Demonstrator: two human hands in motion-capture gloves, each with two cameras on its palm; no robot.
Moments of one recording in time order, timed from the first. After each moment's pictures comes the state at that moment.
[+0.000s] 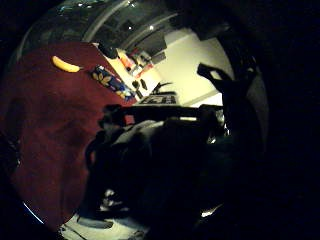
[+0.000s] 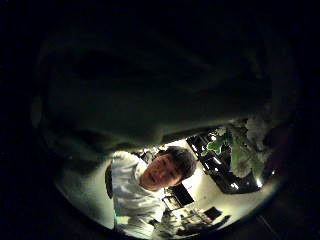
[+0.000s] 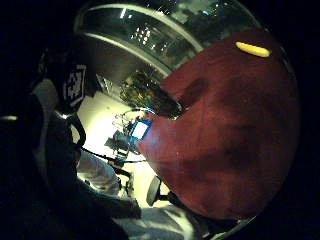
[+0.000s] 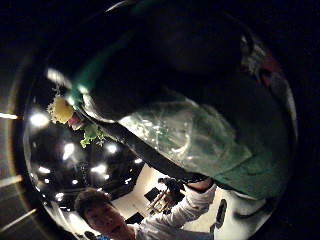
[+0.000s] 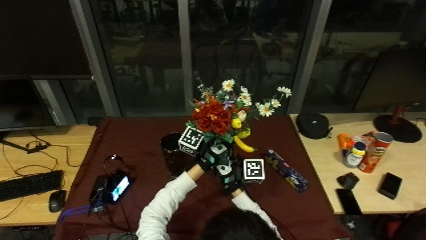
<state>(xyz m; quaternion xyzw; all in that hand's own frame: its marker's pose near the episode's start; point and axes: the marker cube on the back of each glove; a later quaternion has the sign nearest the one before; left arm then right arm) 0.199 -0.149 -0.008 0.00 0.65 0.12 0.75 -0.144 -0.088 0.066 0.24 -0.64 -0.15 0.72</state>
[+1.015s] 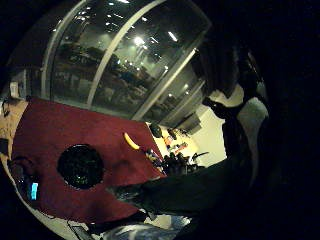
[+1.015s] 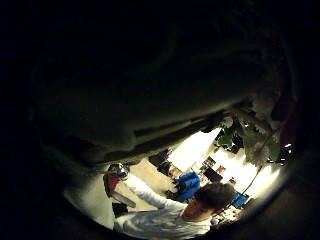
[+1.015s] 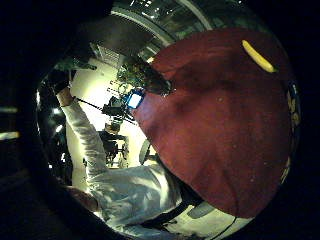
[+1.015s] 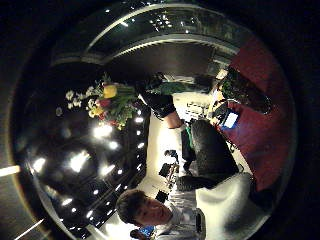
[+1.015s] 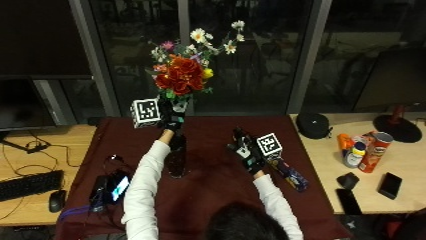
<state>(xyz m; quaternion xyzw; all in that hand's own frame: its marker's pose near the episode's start) 0.022 -0.193 -0.160 0.40 0.52 0.02 0.76 -0.062 -0.117 0.018 0.05 -0.61 -0.17 0.77</state>
